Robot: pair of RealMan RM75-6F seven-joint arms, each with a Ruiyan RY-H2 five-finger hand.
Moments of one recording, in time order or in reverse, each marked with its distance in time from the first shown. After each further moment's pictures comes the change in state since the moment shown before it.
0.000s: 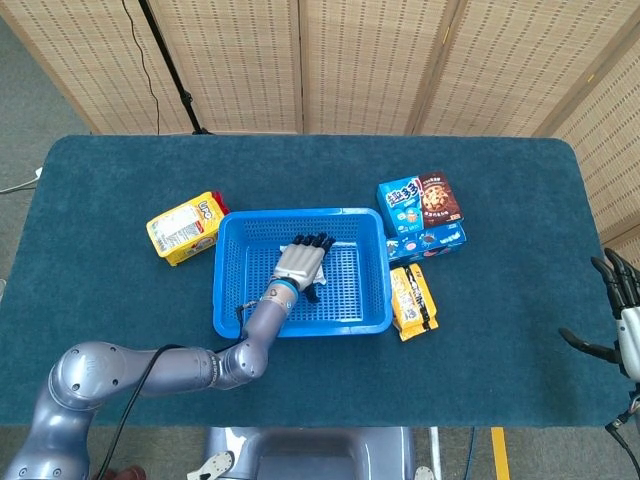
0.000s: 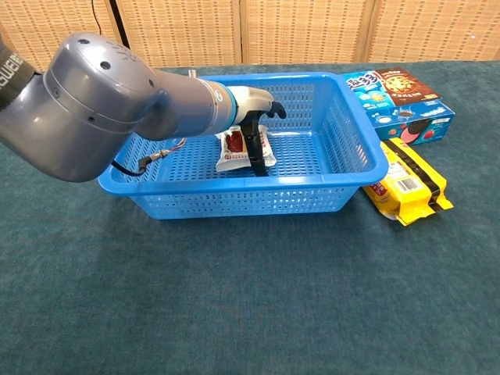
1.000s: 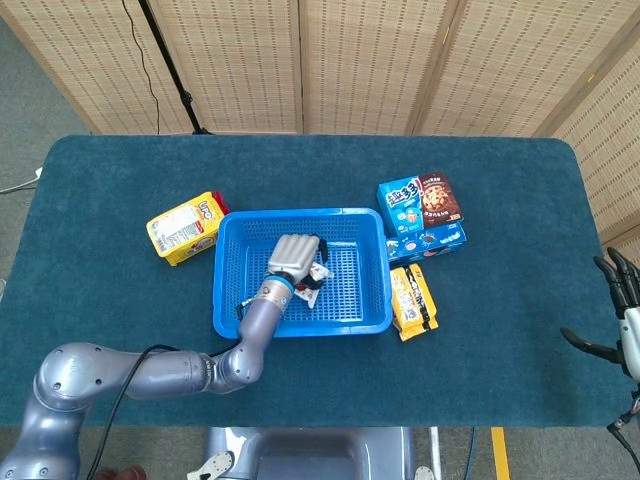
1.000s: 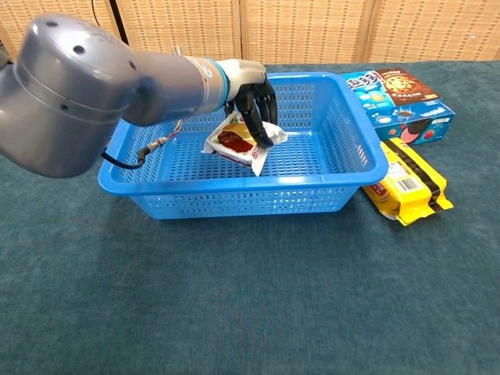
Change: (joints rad) left arm 0.069 0.050 -0.077 -0.126 0.093 0.119 -0.053; right arm -0.007 0.005 0.009 -0.005 -0.005 0.001 0.015
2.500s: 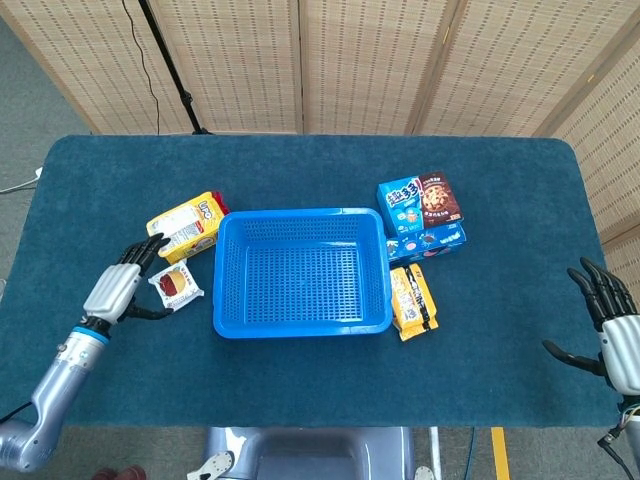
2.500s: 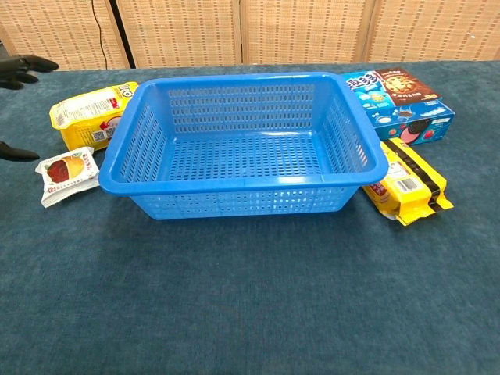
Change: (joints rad) left arm 0.815 0.507 0.269 -0.220 1.117 0.181 -0.906; right arm -0.009 0.023 -0.039 -0.068 -0.096 0.056 -0.045
